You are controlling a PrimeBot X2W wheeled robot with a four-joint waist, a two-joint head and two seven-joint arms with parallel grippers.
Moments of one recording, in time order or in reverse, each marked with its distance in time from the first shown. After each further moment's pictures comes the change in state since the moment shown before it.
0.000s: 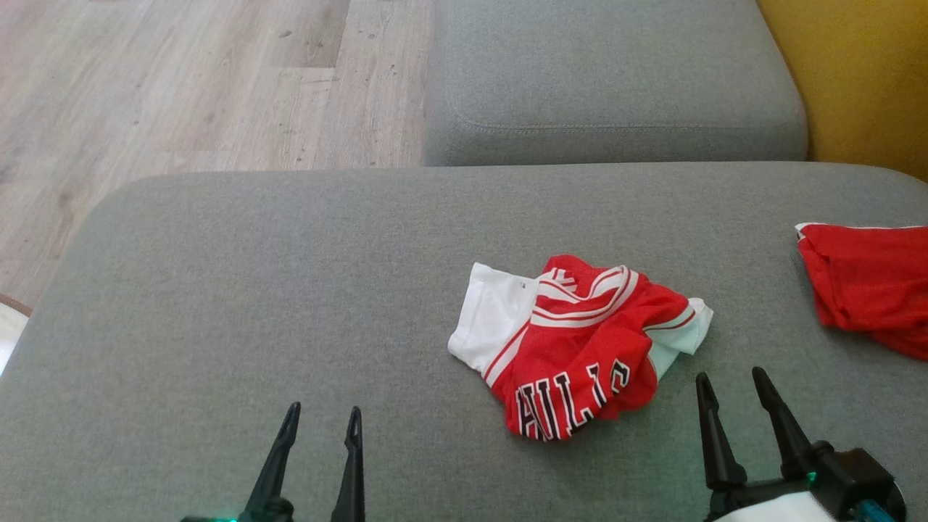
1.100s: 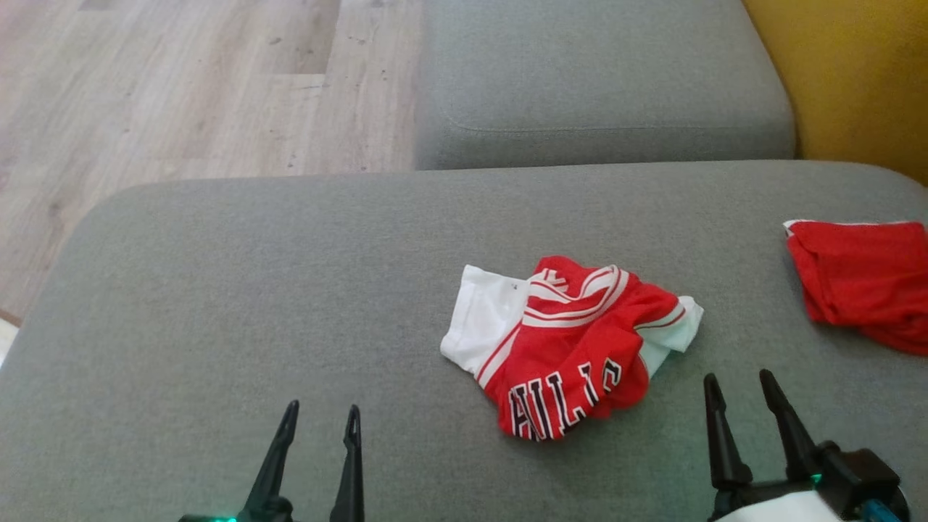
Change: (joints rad) left arm 0.002 -0.021 0.030 0.002 0.028 -0.022 0.000; right arm -0.006 0.004 -0.021 0.022 0.022 0.000 0.000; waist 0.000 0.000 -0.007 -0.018
